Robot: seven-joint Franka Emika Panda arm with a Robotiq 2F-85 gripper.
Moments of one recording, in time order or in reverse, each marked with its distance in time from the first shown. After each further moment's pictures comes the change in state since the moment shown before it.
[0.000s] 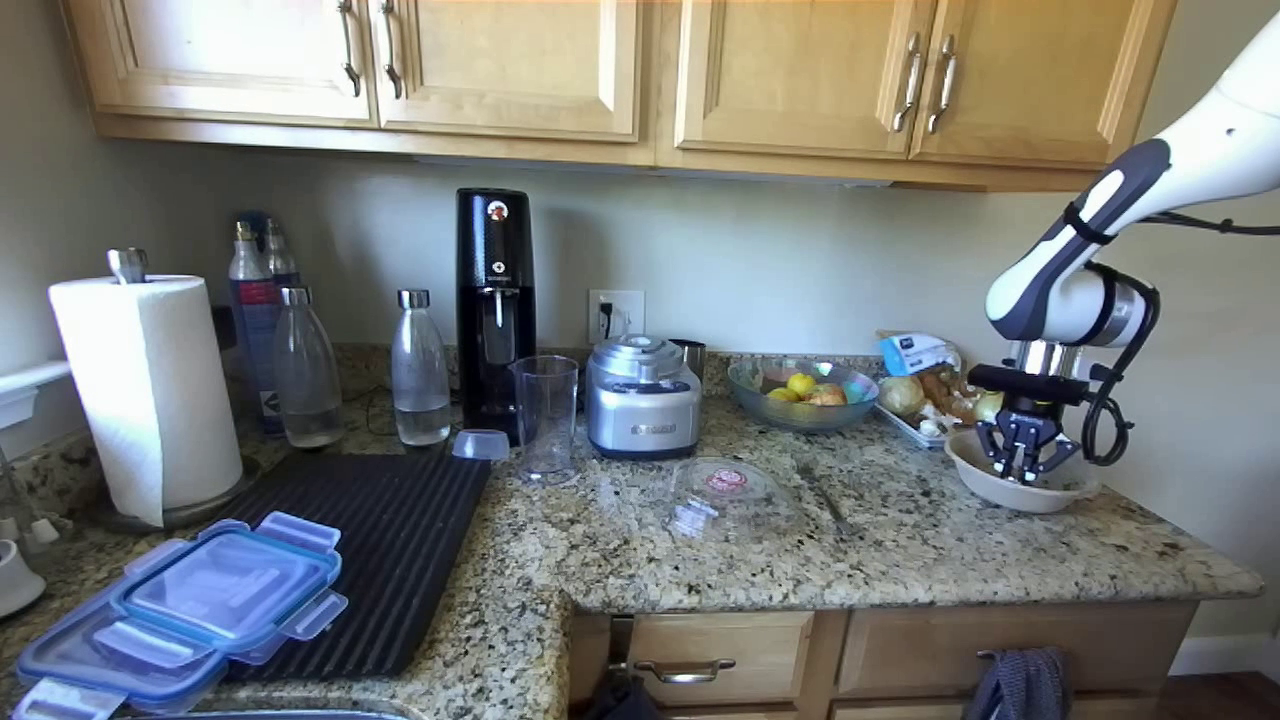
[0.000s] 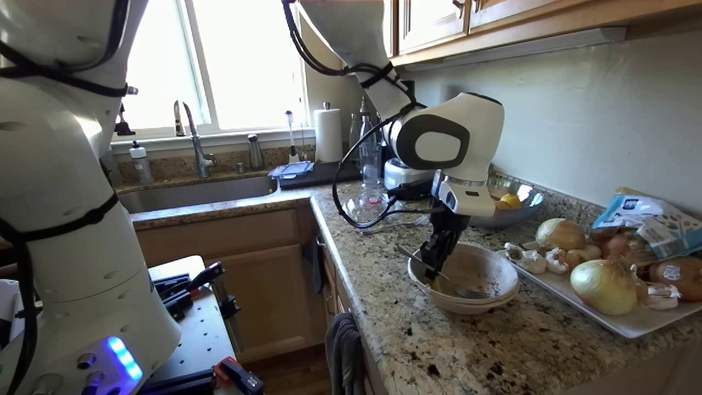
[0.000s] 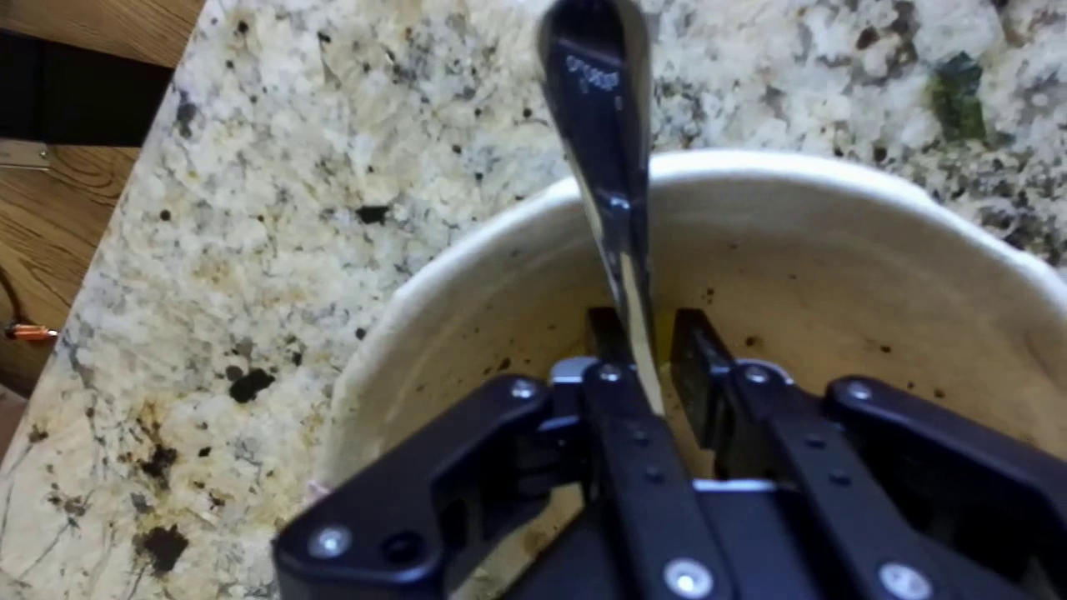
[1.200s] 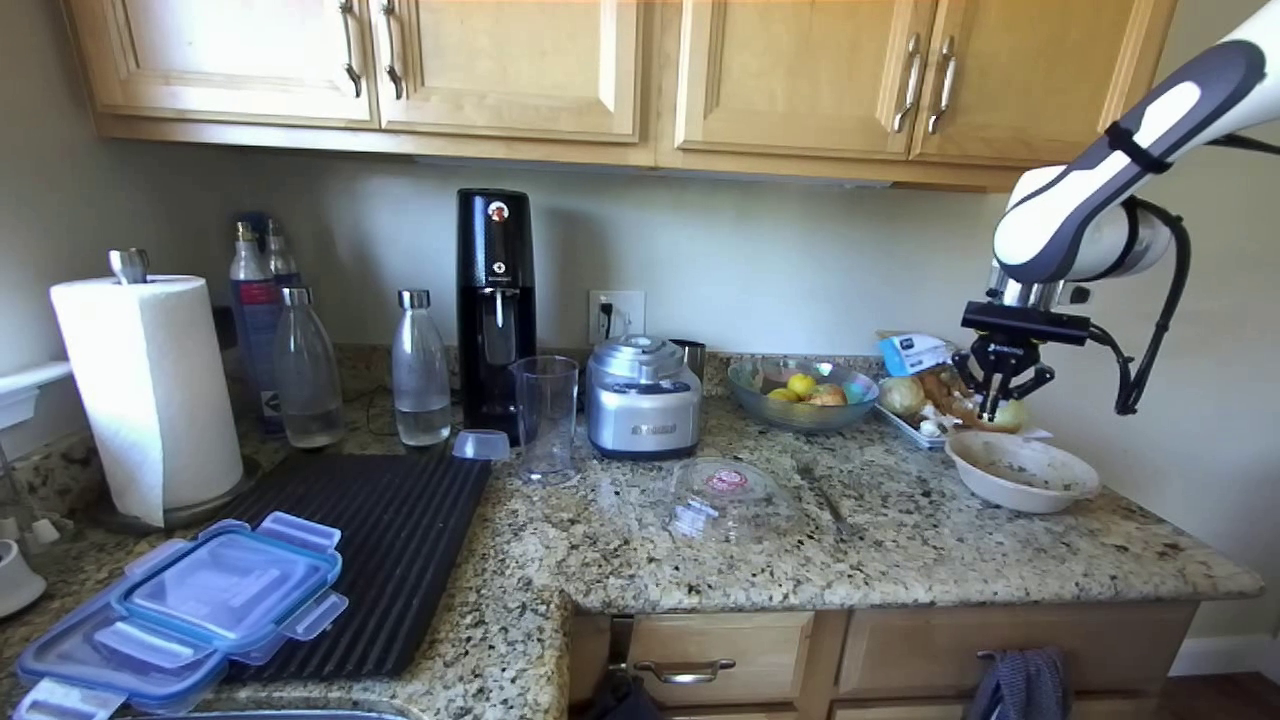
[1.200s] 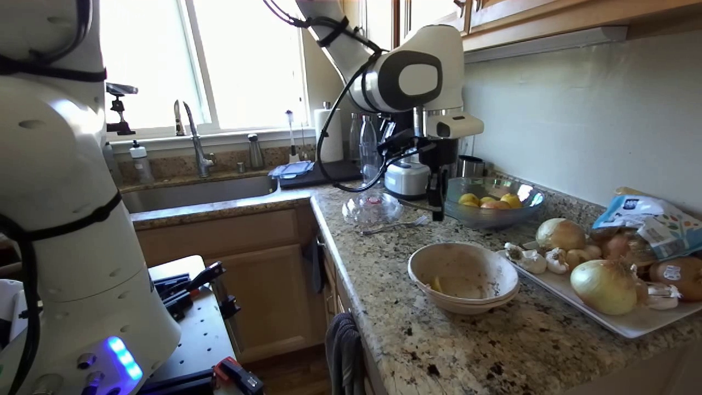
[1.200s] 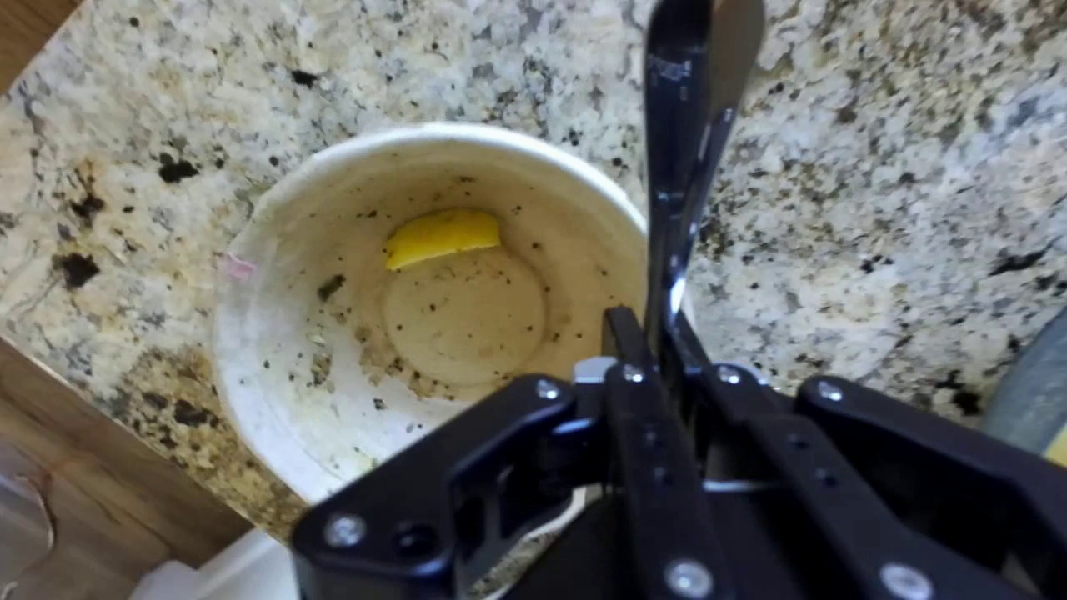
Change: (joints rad) arm 0.107 -0.249 0.009 -0.088 -0.281 0.079 -0.007
